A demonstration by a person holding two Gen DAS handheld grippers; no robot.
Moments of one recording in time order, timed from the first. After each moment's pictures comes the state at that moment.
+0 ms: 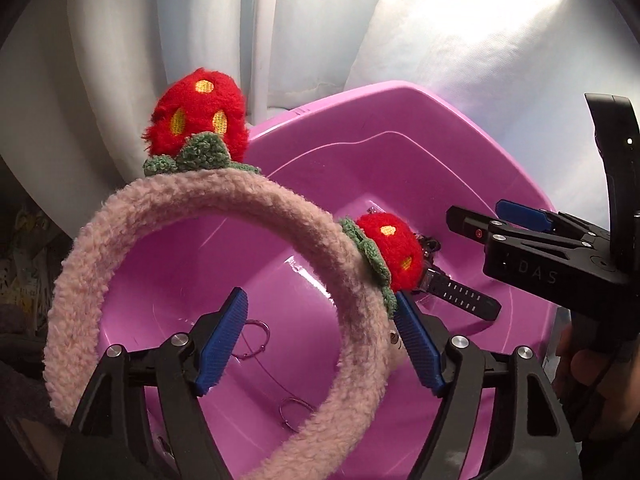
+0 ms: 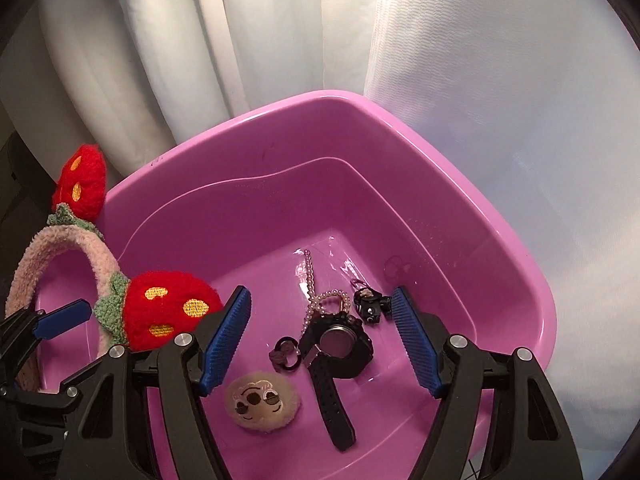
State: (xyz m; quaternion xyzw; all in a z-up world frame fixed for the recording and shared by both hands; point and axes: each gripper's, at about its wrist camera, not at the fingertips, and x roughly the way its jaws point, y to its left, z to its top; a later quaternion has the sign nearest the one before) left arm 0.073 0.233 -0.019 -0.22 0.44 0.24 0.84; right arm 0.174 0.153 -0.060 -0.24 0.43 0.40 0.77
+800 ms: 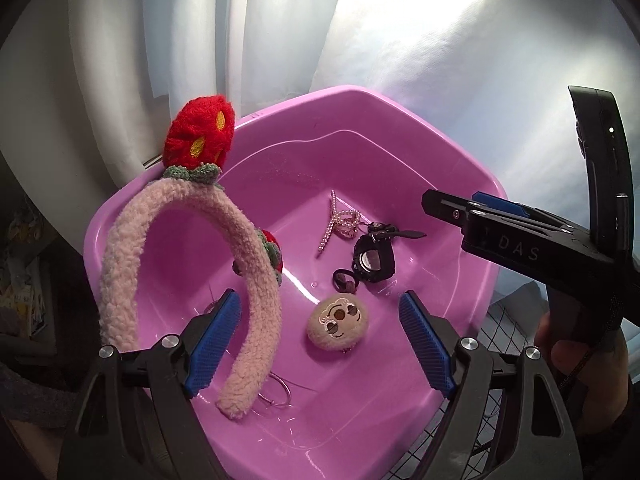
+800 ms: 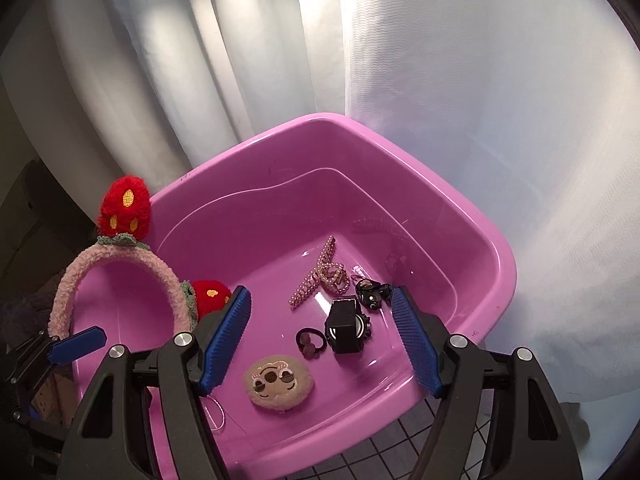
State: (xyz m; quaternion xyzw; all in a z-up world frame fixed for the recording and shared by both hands) left arm 0.046 0.175 0.002 -0.20 0.42 0.21 0.86; right arm 0.158 0.098 -0.034 -0.17 0.41 0.42 0.79
